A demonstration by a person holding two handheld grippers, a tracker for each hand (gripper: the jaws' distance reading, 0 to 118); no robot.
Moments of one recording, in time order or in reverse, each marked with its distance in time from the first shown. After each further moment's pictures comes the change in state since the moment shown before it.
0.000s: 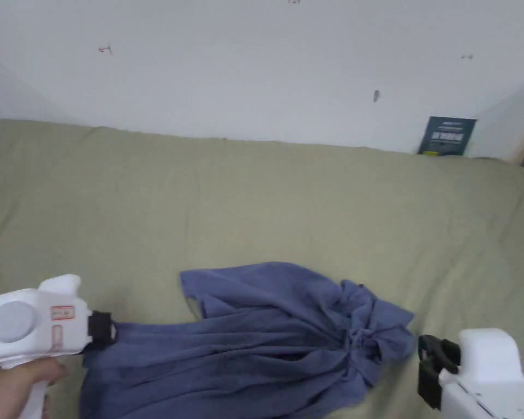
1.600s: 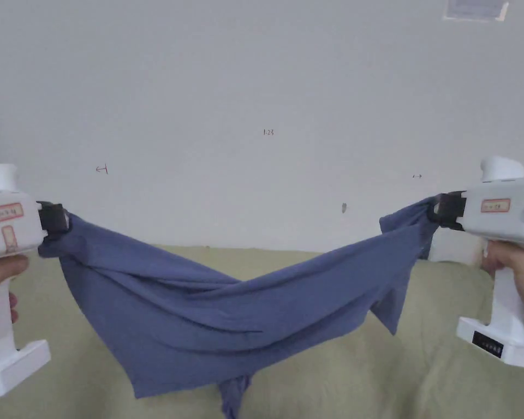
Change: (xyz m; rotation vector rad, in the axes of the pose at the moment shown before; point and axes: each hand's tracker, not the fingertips) left arm 0.066 0.184 0.202 0.682 -0.008 -0.074; right arm 0.108 0.325 0.015 0.252 0.081 -0.195
